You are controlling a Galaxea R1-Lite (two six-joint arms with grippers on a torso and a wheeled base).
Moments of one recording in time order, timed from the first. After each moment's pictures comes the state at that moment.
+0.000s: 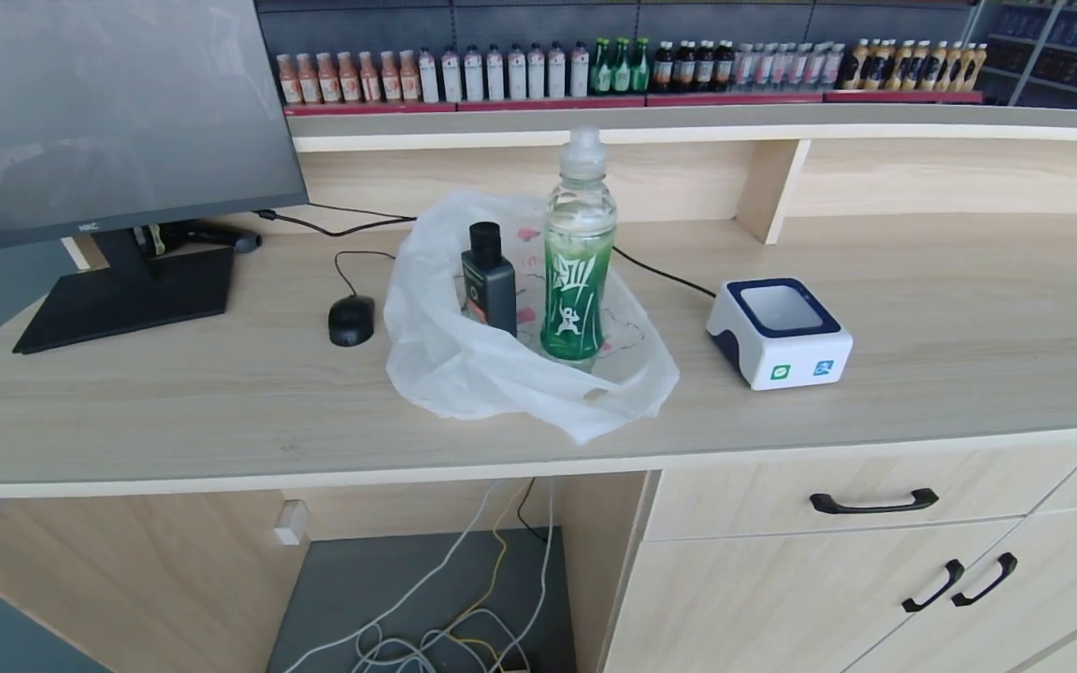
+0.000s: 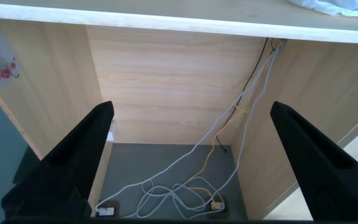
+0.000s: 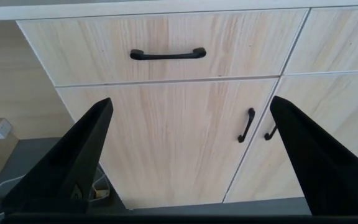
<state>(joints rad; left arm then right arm) 0.00 0.00 0.00 0.00 0.00 -0.01 0.00 0.00 0.00 0.00 -0.04 -0.02</state>
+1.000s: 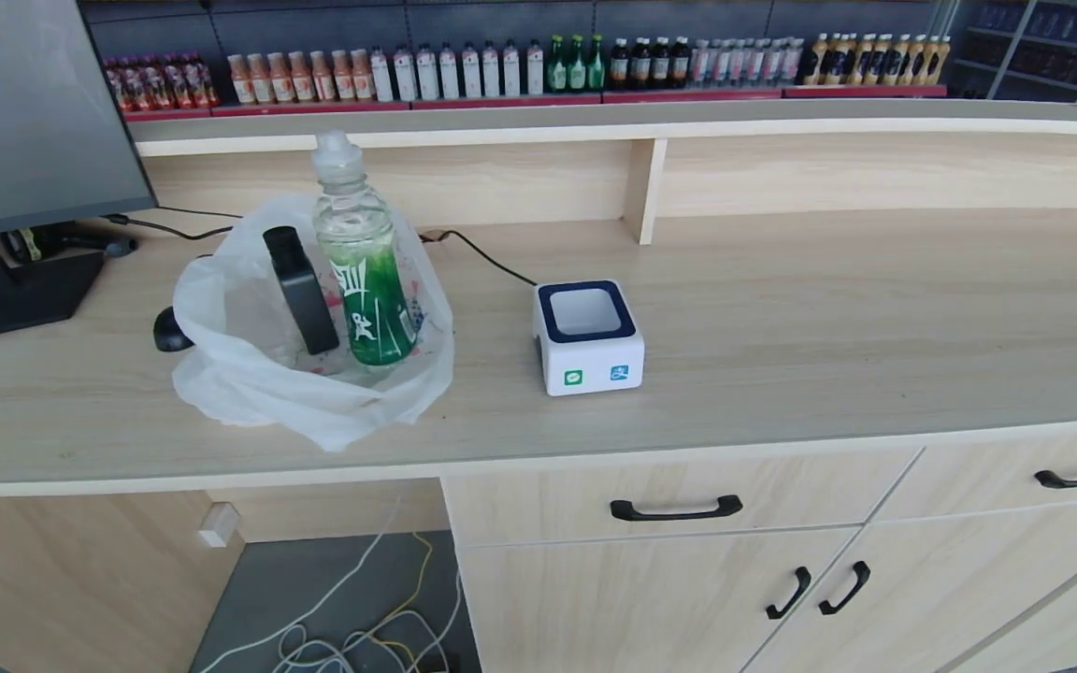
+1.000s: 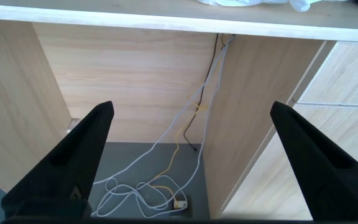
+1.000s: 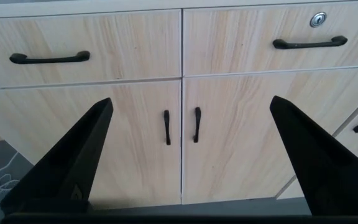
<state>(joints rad) 0.00 0.00 0.00 0.00 0.00 -0.01 0.00 0.00 0.00 0.00 -0.03 -0.02</state>
